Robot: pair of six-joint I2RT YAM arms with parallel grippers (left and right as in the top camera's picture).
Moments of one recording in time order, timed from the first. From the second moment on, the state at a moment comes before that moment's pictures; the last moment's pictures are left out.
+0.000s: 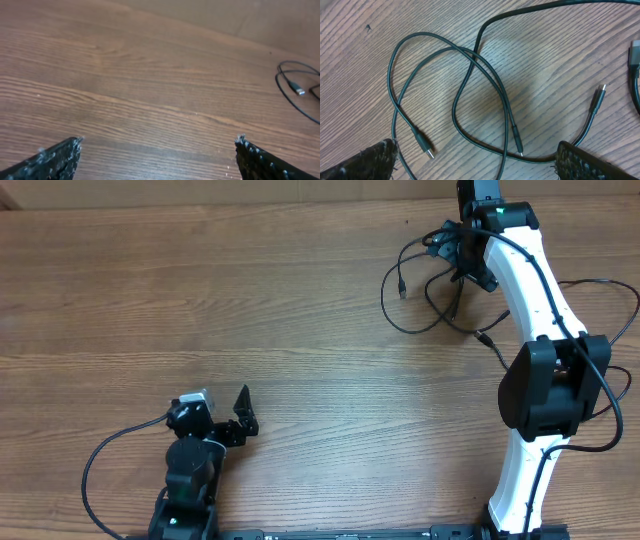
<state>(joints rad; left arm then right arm) -0.16 0.49 0.01 0.16 -0.11 -0.31 0.08 2.19 2.02 -1.05 0.17 0.69</state>
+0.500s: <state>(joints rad) -0.01 0.15 0.01 -0.07 -0.12 -0.23 0.08 2.19 2.02 -1.05 0.17 0.69</state>
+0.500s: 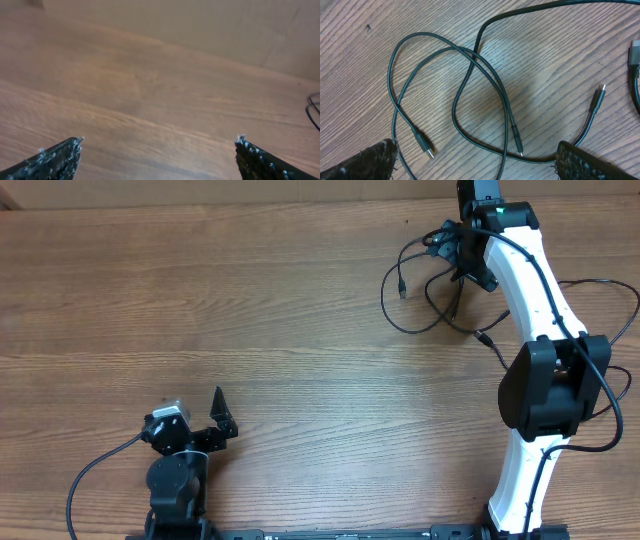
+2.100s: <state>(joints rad) 0.00 0.02 0.01 -0.07 -0.12 -0.10 0.08 2.19 2.02 -1.05 0.17 0.69</state>
